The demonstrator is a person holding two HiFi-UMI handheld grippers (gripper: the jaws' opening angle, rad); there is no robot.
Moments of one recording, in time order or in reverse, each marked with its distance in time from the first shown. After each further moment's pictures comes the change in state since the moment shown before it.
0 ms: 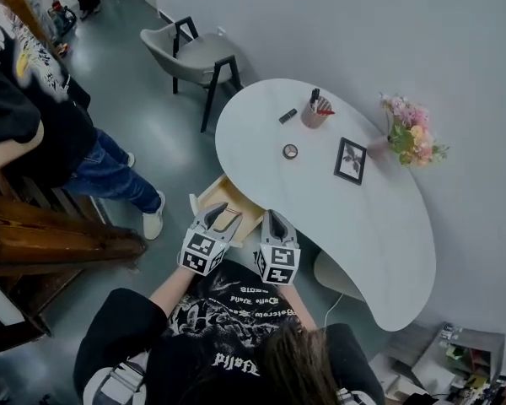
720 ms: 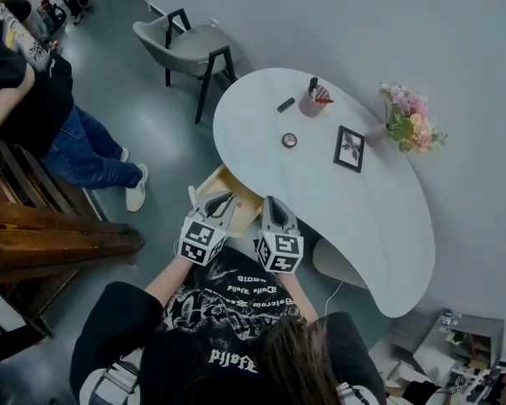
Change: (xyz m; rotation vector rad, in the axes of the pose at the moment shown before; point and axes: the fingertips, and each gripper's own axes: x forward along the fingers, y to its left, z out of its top) left arm -0.008 0.013 0.020 0.039 -0.054 -0.021; right arm 0.007 0.012 0.010 0.066 -0.046 0.005
